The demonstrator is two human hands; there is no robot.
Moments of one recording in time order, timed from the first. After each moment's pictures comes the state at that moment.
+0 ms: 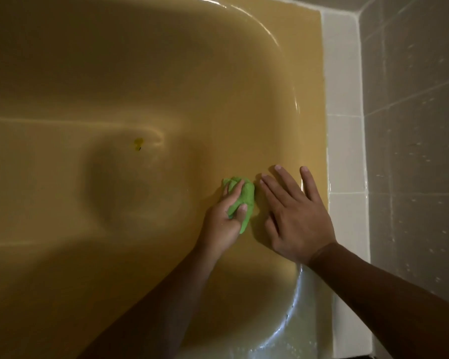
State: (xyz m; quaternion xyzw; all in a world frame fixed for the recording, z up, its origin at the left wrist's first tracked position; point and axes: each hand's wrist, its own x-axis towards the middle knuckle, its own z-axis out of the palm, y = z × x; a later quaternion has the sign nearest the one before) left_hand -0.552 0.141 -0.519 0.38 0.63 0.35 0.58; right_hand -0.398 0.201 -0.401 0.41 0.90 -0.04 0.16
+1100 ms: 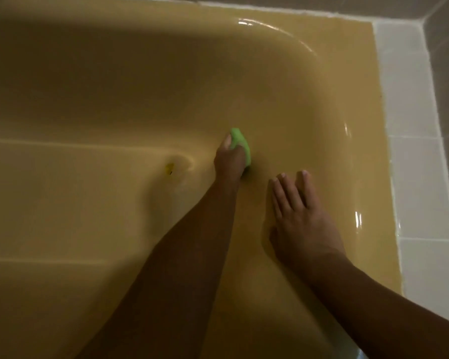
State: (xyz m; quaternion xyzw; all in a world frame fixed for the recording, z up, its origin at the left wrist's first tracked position) left_hand -0.616 0.322 -0.594 0.16 0.74 0.43 0.50; right_hand -0.460 0.237 -0.449 0.30 0.86 0.13 0.39
